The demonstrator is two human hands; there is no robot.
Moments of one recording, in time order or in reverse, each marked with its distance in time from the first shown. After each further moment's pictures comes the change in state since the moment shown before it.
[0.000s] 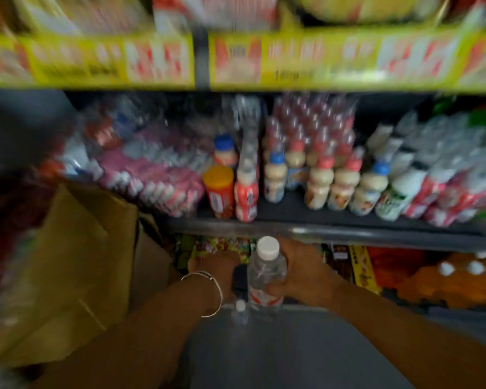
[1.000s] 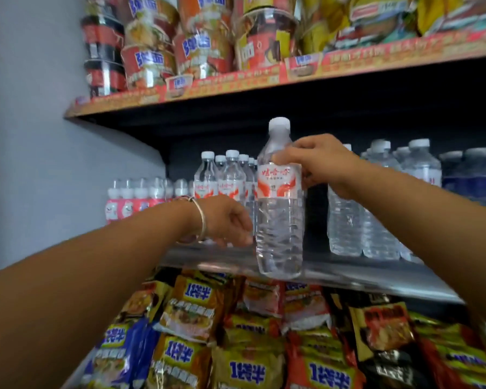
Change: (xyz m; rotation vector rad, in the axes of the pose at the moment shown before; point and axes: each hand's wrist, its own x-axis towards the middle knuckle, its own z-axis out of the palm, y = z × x) left_hand -0.353 -0.024 -0.628 -0.265 0.667 0.272; right_hand 0.031 -0.656 -0.390 0.151 0.434 -0.626
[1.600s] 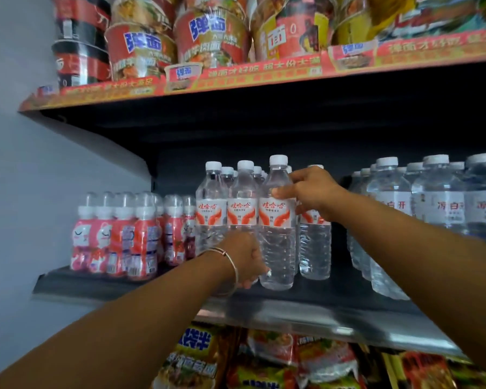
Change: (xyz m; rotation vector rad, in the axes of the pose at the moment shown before) left_hand 0.099 -0.072 0.021 -0.003 0.102 -0.029; right_hand 0.114 0.068 0.060 -0.124 0.077 0.185
